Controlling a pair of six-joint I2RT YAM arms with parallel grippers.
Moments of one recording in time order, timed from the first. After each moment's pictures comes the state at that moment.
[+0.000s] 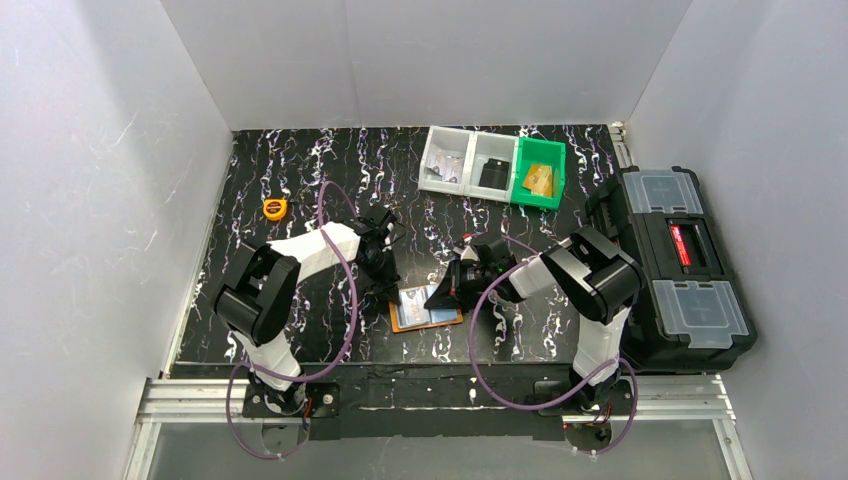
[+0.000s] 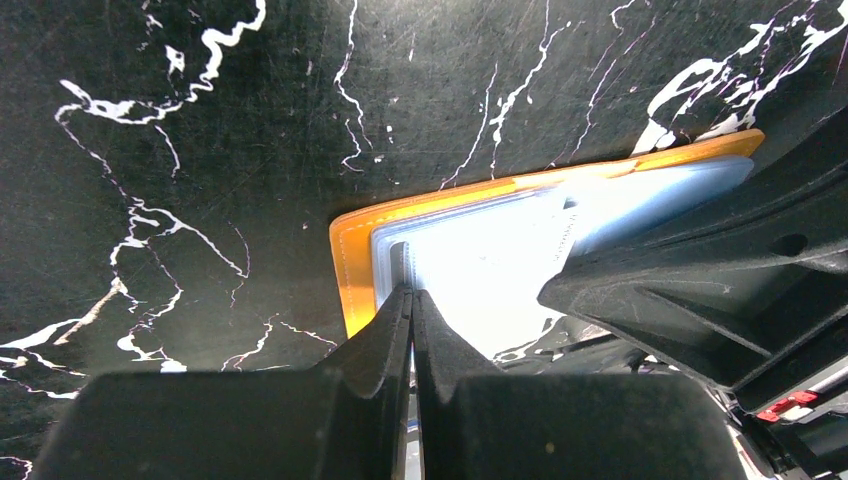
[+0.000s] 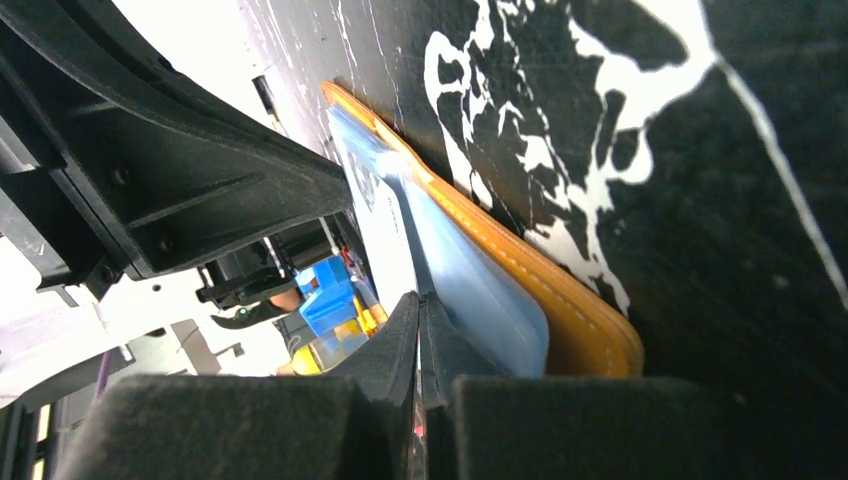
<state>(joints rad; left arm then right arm) -0.55 1.73 1.03 -0.71 0.26 -0.75 0.64 1.89 0.65 0.53 -0.80 1.13</state>
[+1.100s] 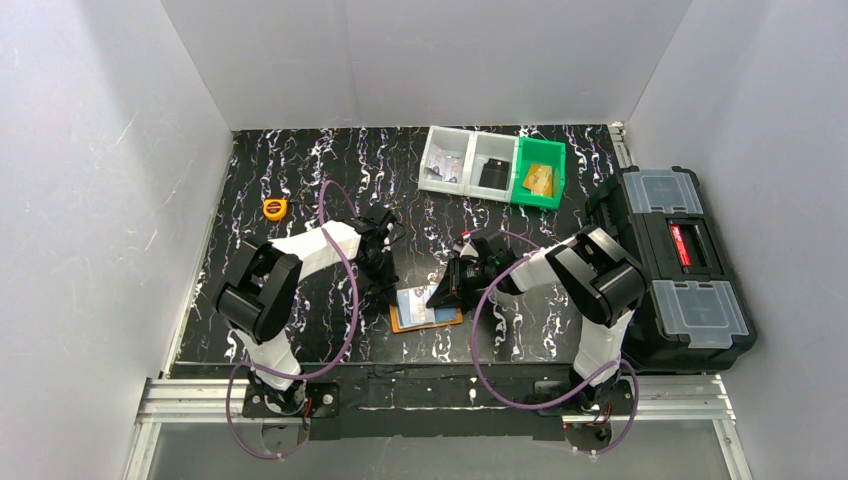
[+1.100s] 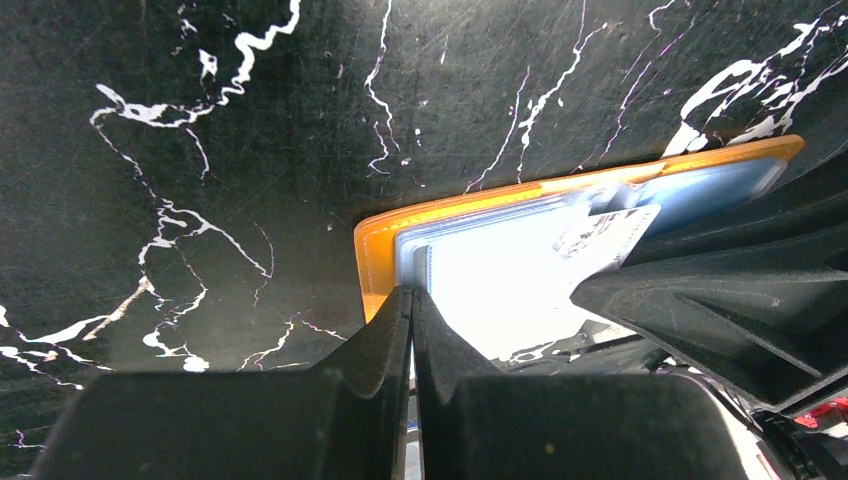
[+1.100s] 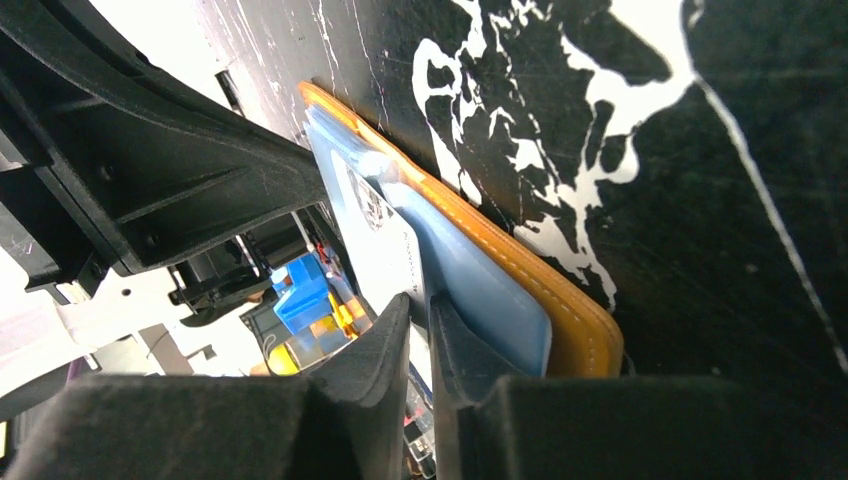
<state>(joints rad) -0.55 1.74 1.04 -0.74 0.24 -0.73 0.64 1.85 0.71 0.32 -0.78 1.02</state>
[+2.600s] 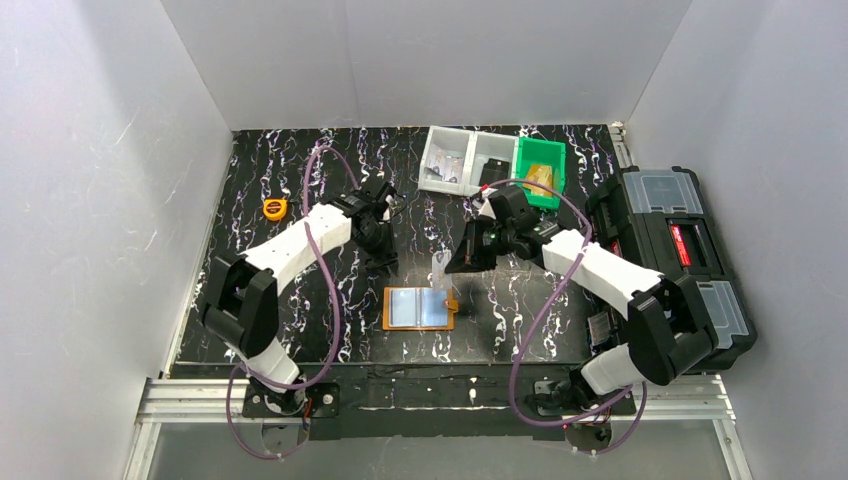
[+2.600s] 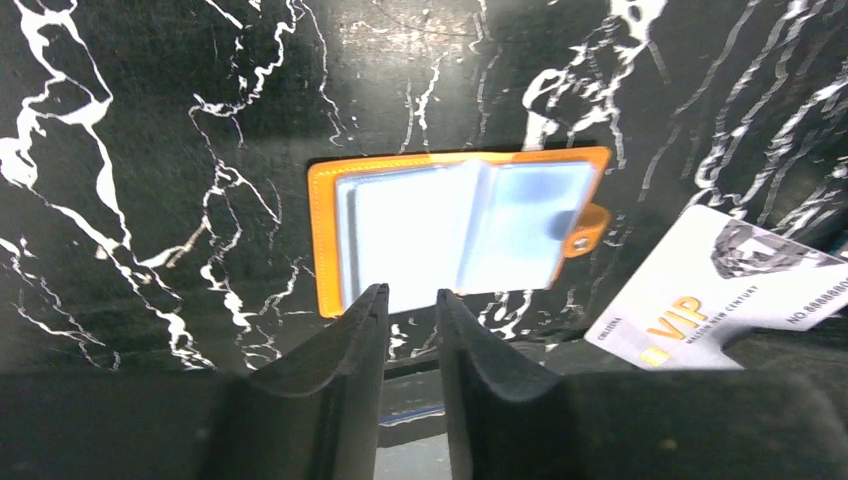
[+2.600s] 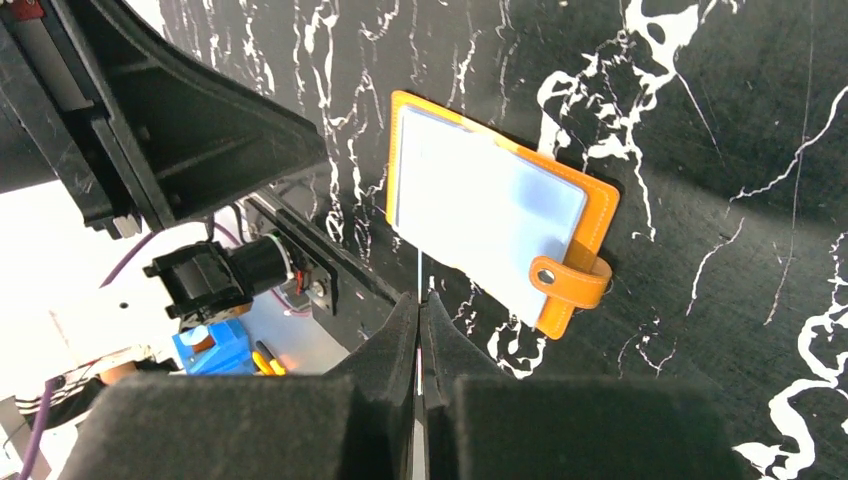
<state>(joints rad) -0.55 1.65 1.25 -0.92 0.14 -0.67 0.59 1.45 0.95 -0.35 -0.51 0.75</state>
